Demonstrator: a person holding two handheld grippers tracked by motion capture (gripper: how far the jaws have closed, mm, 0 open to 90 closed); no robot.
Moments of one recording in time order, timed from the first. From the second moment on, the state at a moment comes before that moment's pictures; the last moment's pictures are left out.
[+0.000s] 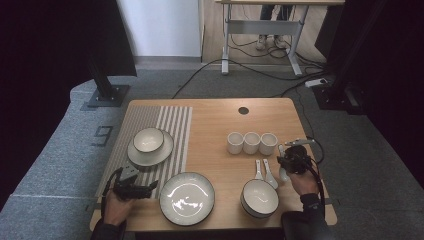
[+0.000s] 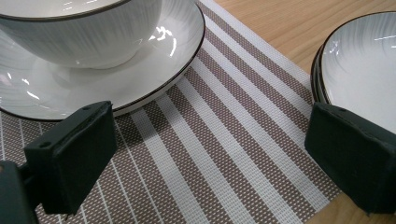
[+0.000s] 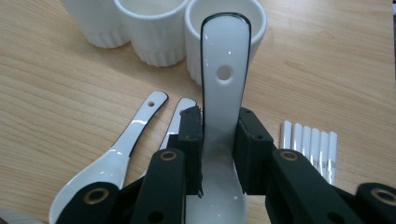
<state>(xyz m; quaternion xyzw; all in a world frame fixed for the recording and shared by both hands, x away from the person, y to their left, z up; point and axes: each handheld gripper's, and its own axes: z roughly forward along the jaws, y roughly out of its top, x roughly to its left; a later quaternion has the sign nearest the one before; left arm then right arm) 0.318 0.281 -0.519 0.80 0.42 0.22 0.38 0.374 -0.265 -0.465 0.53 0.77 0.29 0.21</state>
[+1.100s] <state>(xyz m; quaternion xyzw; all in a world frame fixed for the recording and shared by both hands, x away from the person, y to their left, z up) 0.321 0.271 -0.502 0.80 0.42 0.19 0.39 0.376 -0.234 -0.418 0.49 0.78 0.32 0.21</state>
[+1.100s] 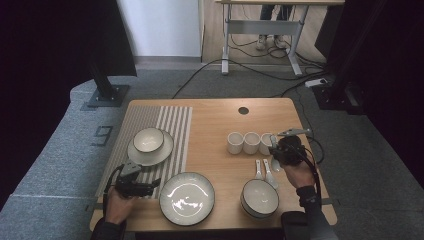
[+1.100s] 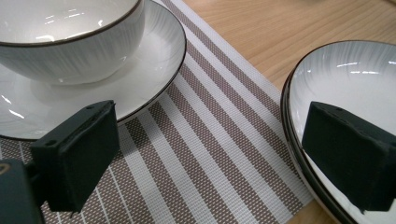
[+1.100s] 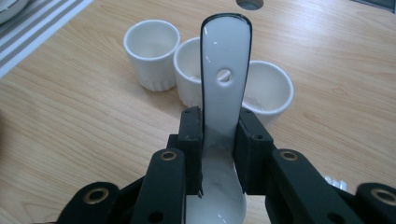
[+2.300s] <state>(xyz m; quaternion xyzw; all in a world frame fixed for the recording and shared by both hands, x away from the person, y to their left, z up) 0.357 0.209 -0.446 0.83 0.38 0.16 0.38 0.376 -0.189 -0.407 0.44 0.81 0.34 0.20</state>
